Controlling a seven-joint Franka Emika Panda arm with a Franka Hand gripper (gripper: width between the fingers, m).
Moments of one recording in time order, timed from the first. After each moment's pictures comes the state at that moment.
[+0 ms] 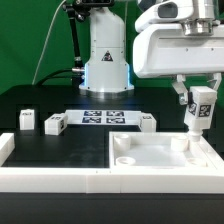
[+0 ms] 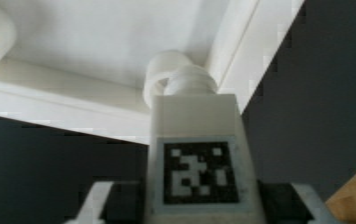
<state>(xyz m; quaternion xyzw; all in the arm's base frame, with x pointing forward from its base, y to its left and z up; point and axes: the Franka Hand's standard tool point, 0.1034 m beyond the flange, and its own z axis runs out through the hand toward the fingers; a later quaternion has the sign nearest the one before) 0.597 0.121 0.111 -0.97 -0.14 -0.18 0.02</state>
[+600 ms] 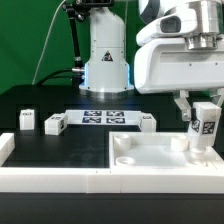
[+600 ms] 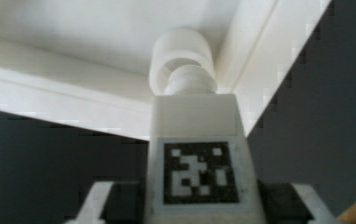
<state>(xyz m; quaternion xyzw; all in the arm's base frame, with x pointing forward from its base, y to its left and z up) 0.615 0.121 0.093 -0.97 -0.14 -0.18 0.02</state>
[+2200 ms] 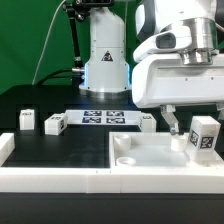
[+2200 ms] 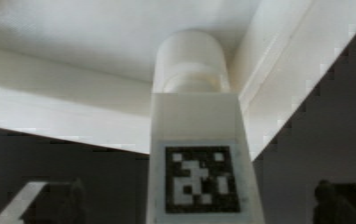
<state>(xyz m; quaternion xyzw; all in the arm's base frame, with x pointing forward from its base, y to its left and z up) 0.619 0.121 0.077 -0.96 -0.14 -0.22 0.02</state>
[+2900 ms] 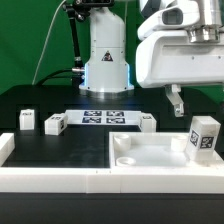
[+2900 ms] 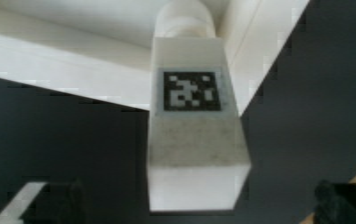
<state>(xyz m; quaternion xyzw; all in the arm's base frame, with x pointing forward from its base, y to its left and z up) 0.621 0.124 0.106 -0.97 -0.14 -0.19 0.02</state>
